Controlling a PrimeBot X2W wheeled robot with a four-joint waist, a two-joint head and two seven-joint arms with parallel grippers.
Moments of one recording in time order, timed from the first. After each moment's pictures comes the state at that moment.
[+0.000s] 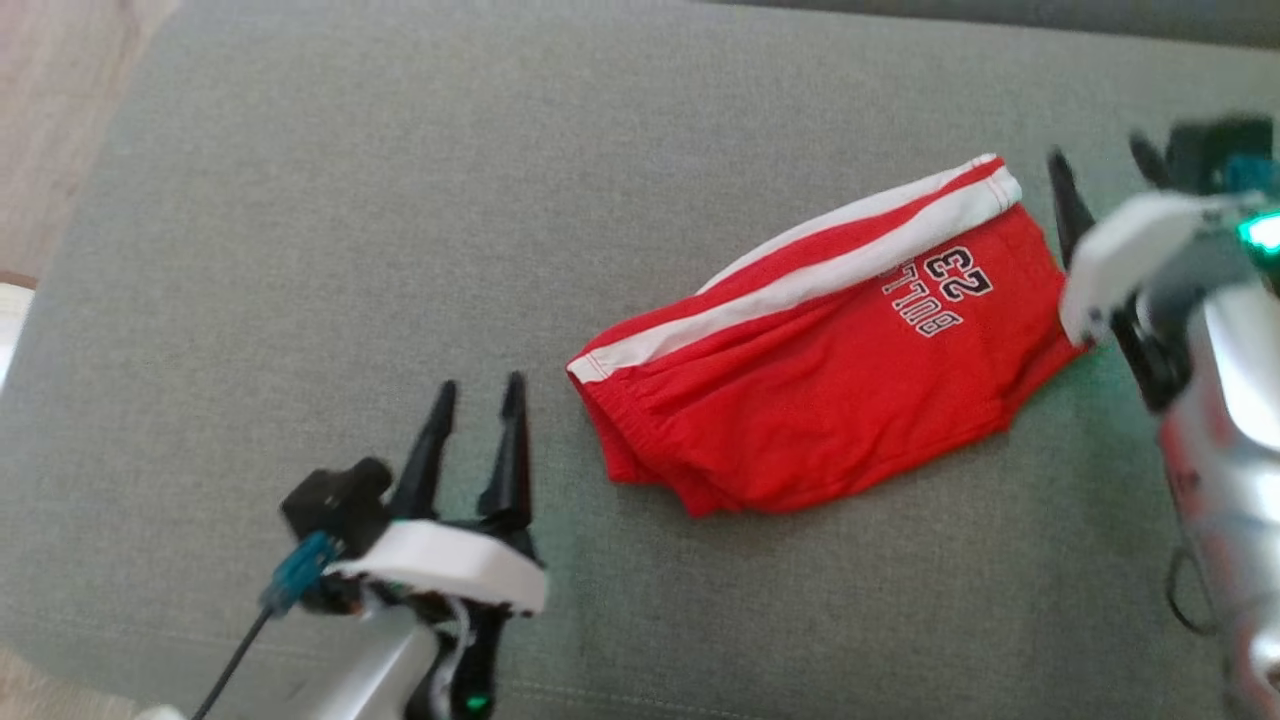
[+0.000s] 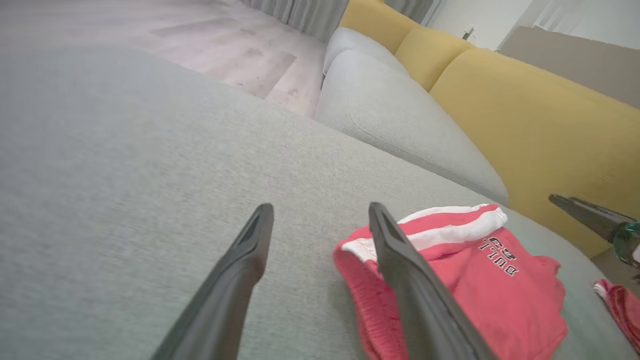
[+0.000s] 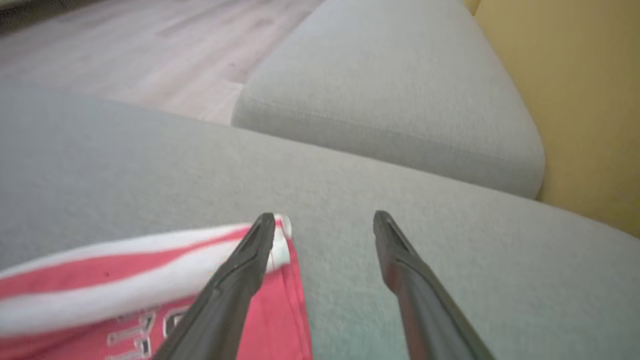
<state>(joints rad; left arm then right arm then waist) -0.28 0.22 -0.68 0.19 -0.90 0.22 -0.22 -0.76 -0.23 0.07 0.81 0.05 0.12 0.09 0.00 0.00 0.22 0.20</state>
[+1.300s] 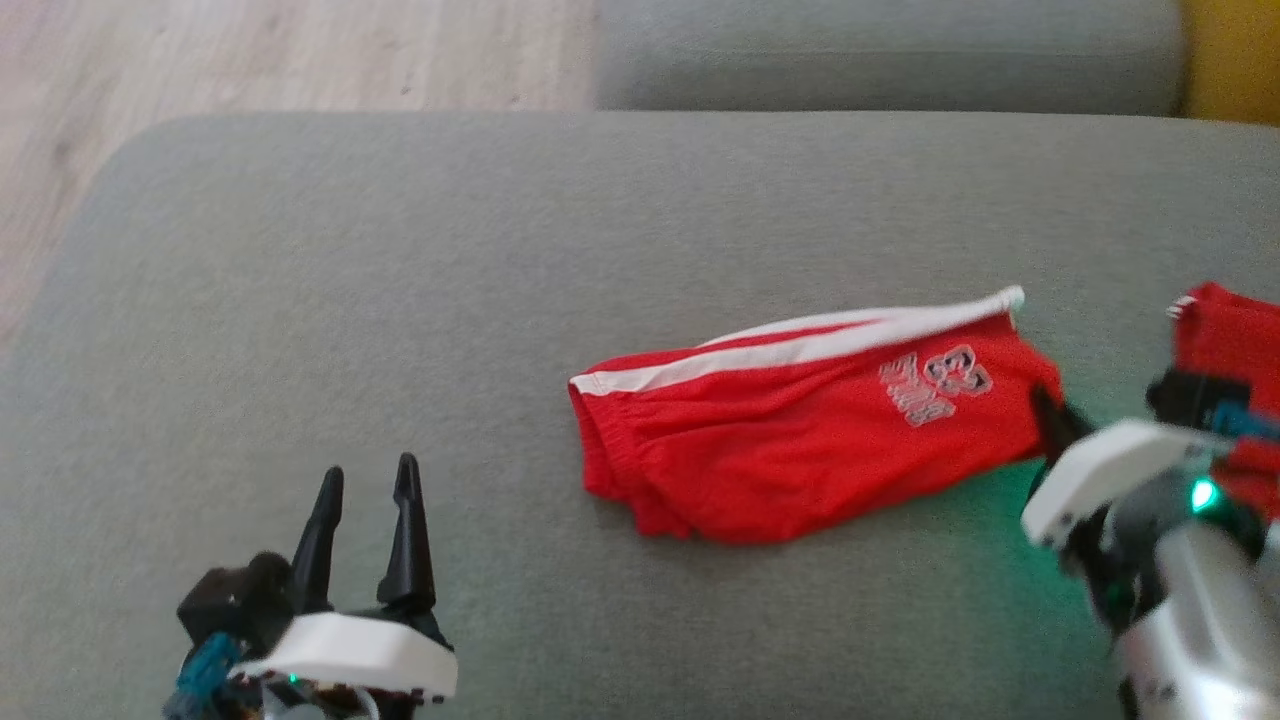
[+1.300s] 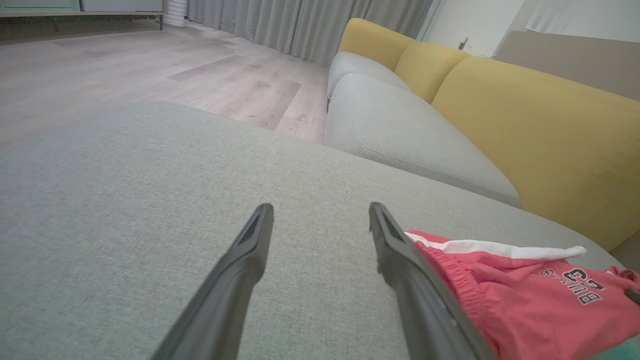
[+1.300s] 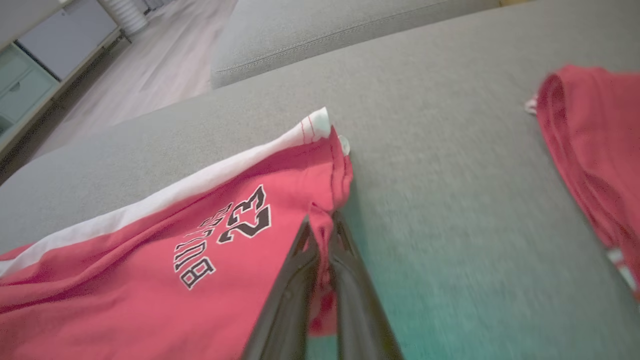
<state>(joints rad) -0.06 0.40 -0.61 -0.02 -0.85 0.37 -0.22 -0.33 -0.17 0.01 0.63 0.41 0.12 0.19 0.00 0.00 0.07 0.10</state>
